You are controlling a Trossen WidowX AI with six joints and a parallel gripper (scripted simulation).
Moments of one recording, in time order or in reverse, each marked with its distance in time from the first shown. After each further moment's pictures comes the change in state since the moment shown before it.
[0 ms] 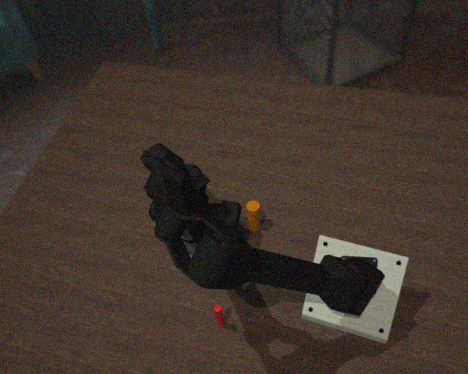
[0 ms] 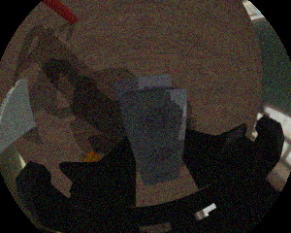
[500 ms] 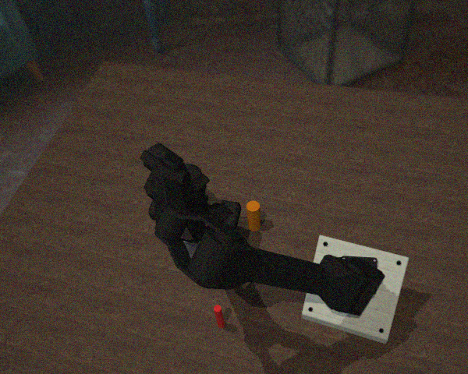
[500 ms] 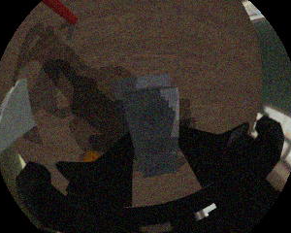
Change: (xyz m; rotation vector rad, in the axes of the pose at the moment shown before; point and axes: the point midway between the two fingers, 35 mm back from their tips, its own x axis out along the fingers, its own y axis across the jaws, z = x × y) arm -0.001 0.000 0.000 0.000 0.001 -0.002
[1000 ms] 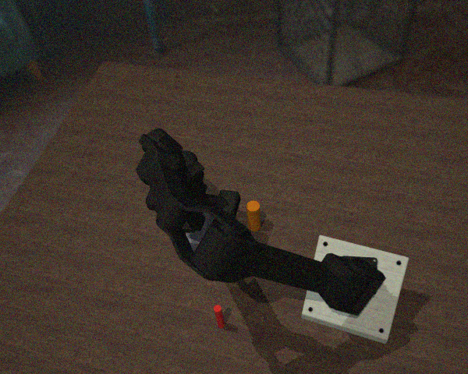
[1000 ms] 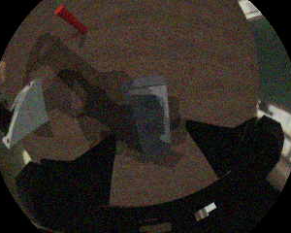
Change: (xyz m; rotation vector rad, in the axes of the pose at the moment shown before) arm -0.036 0.001 -0.001 0.019 -0.002 0.031
